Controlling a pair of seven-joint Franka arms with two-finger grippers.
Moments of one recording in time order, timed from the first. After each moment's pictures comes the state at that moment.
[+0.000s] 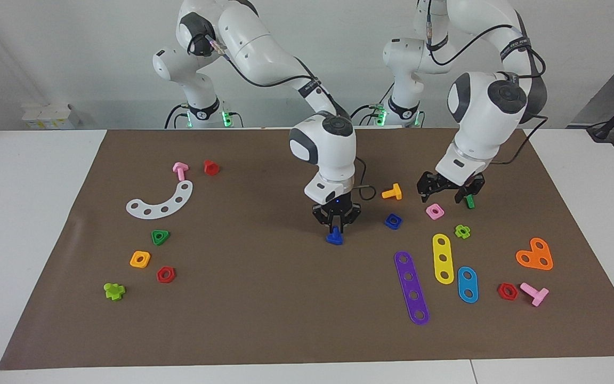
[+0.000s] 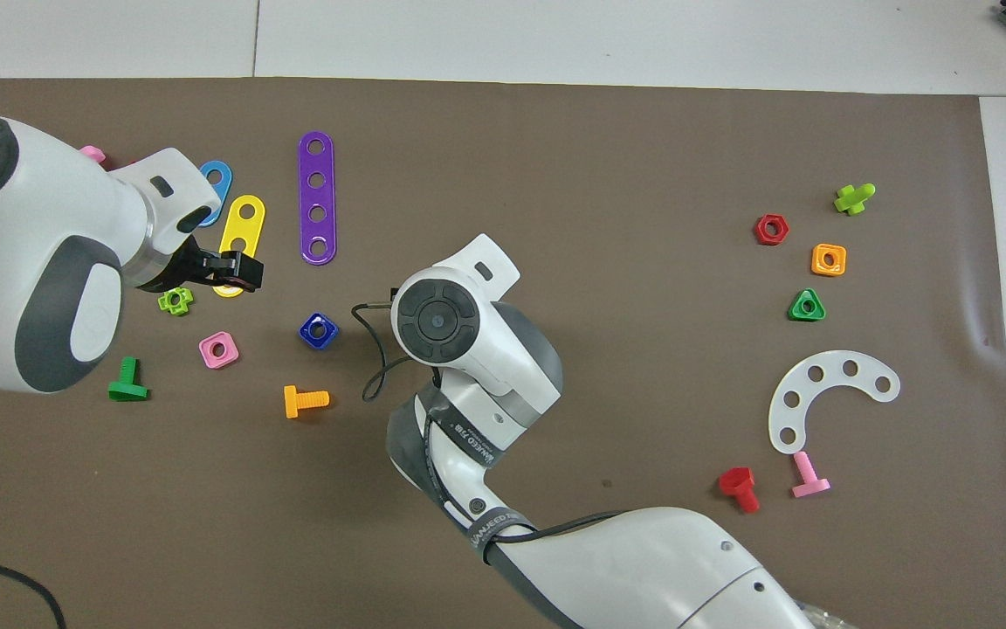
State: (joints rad) left arm -0.28 0.12 0.08 -1.85 -0.03 1.99 -0.02; right arm 0.76 0.63 -0.09 -1.49 -0.09 2.35 0.81
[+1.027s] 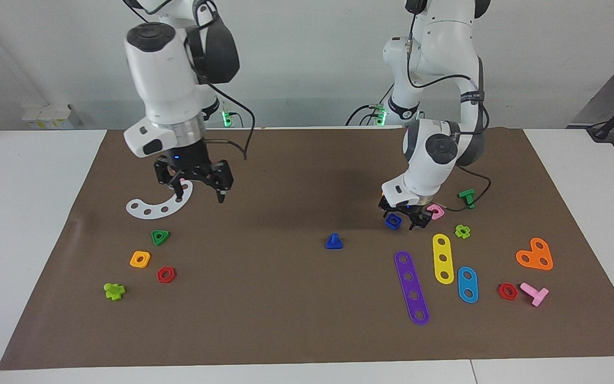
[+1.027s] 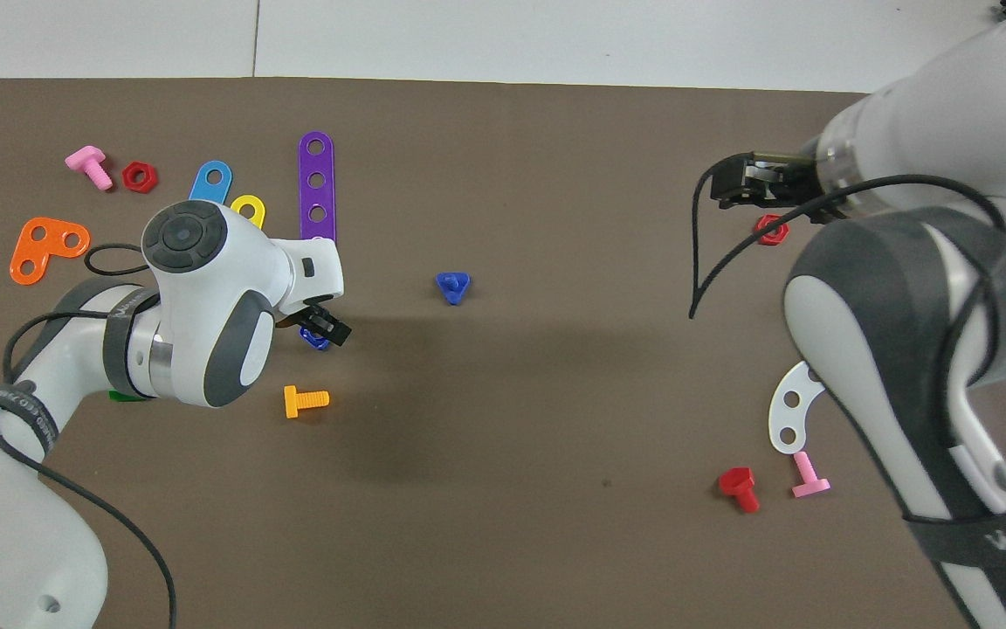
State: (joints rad) left arm -0.40 0.28 0.08 -2.00 -0.08 2.24 0.37; right arm 0.27 0.17 -0.11 -1.50 0.00 1.78 0.32
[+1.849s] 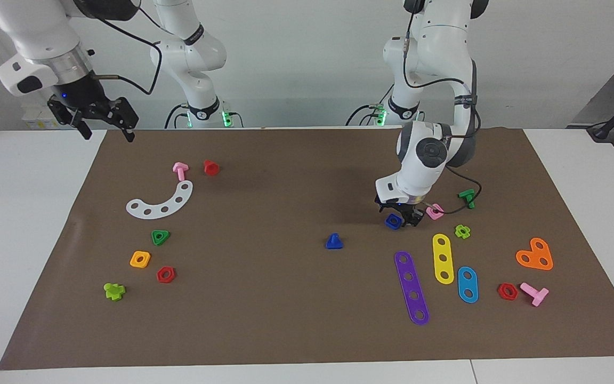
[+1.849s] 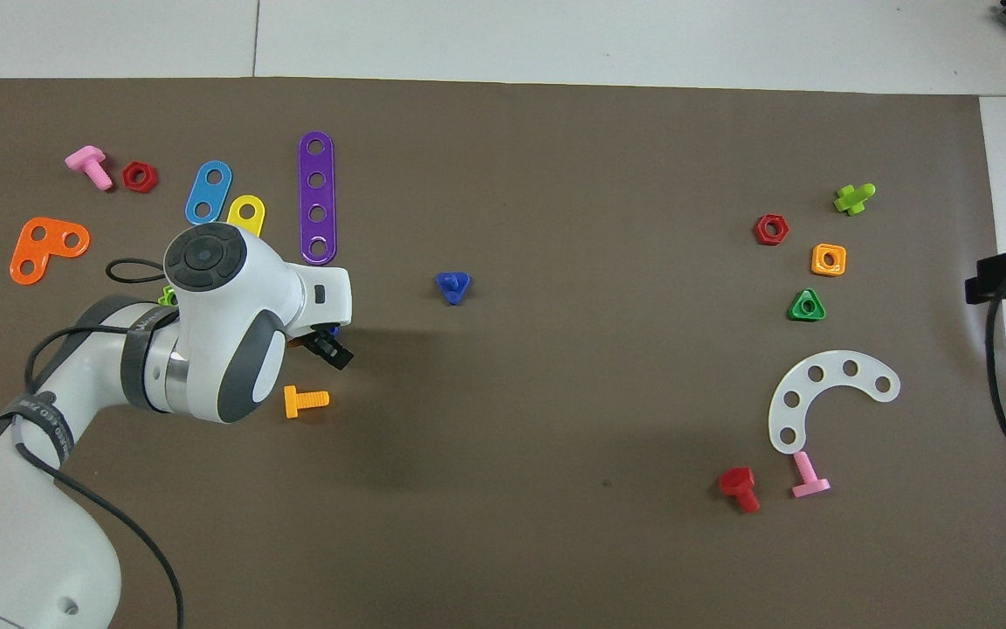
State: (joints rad) left arm -0.42 0.27 0.08 -2.06 -0.08 2.25 0.46; right arm 0.05 -0.03 -0.11 -1.52 -0.03 1.47 0.02
